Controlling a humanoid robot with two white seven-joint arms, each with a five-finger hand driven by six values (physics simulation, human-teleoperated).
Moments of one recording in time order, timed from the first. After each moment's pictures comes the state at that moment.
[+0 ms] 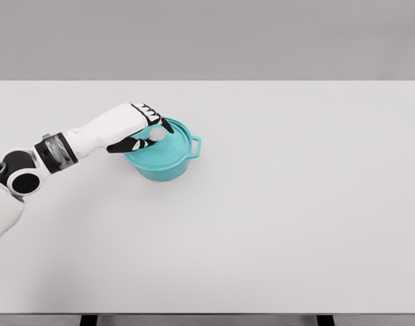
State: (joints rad) left arm -0.52 0.55 -0.51 -1.33 -0.47 -0.61 -0.23; right arm 0.01 0.00 -0.30 0.05 0.25 -0.01 0.09
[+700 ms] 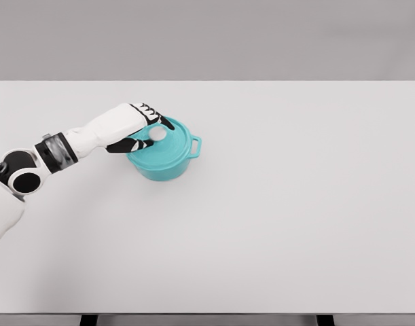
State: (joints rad) left arm -0.52 0.54 -0.51 -1.31 -0.47 -0.61 -0.23; right arm 0.01 0.00 -0.30 0.05 0.25 -0.01 0.09
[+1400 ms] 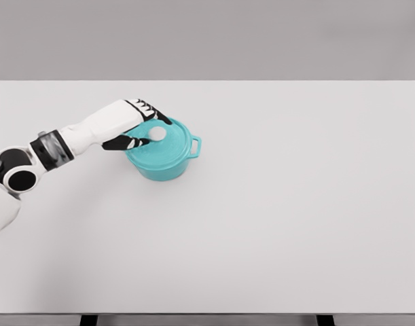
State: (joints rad) left arm -0.52 0.55 -0.49 -1.31 -0.47 -0.61 -0.23; right arm 0.01 0.00 -0.30 0.05 0.25 -0.01 0.09
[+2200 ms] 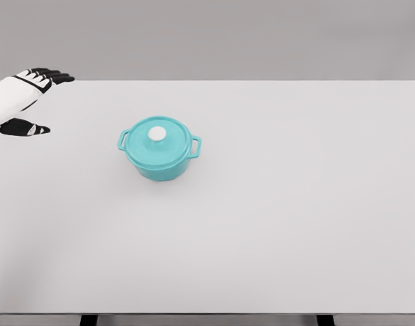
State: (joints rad) left arm -0.39 0.76 -0.16 -1.33 -0.48 -0.61 -0.25; right arm 0.01 0.00 -0.30 0.05 0.25 -0.01 0.09
